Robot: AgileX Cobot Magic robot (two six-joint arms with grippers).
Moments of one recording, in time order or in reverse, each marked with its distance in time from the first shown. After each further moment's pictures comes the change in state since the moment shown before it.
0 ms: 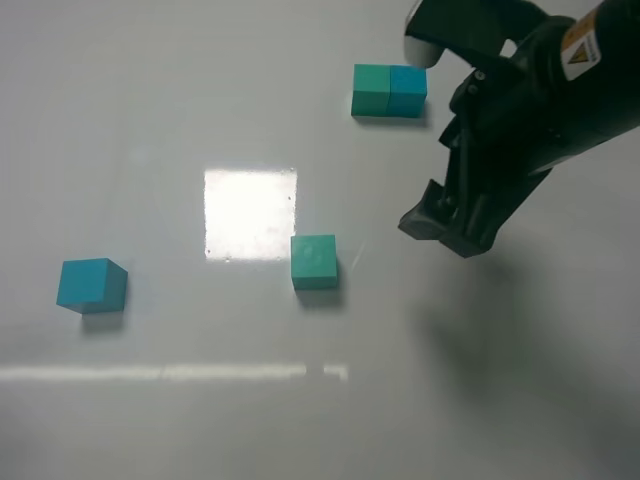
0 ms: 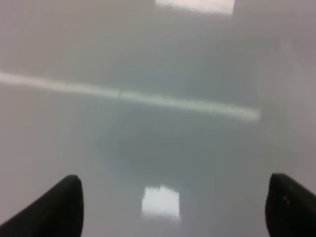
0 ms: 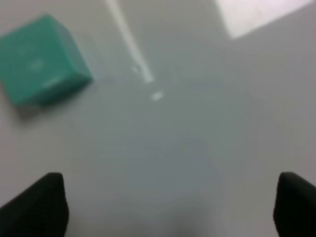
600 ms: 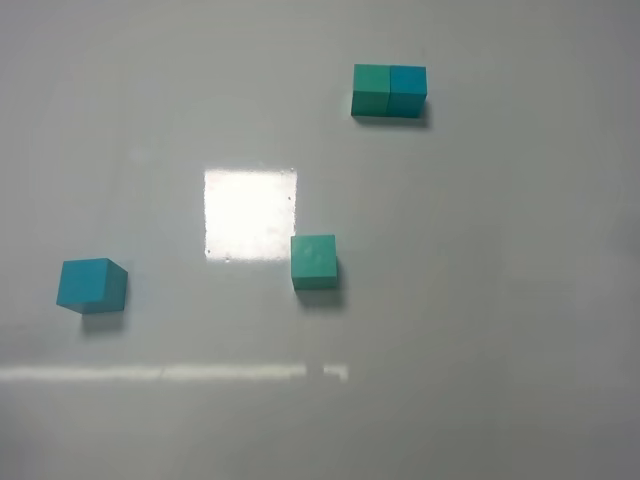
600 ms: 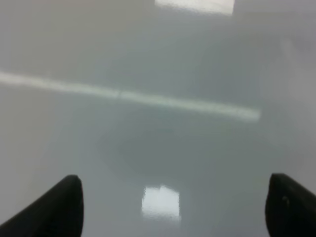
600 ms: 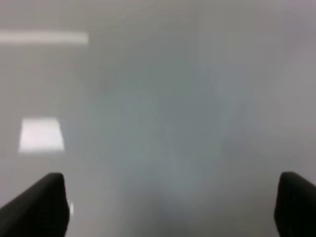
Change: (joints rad) left arm 0.000 0.000 0.000 0.000 0.000 0.000; right arm -0.825 -0.415 0.307 0.128 0.125 0.367
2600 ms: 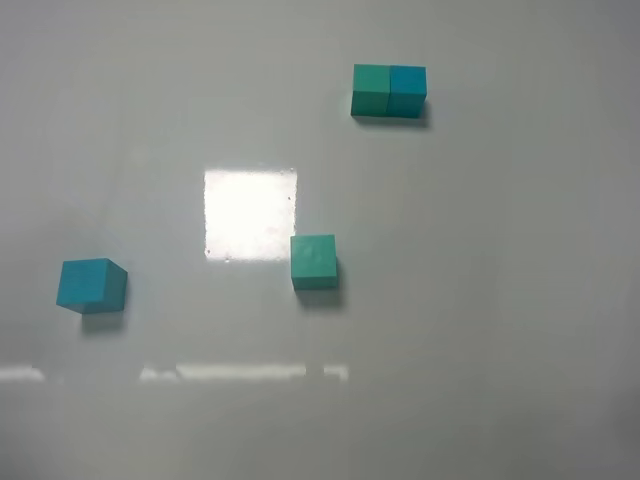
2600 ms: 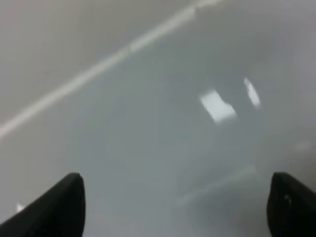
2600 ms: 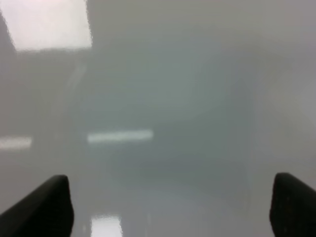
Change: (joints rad) left arm -0.088 0.693 -0.536 -0.035 0.167 0.700; right arm -0.023 -0.850 0.533 0.248 -0.053 -0.075
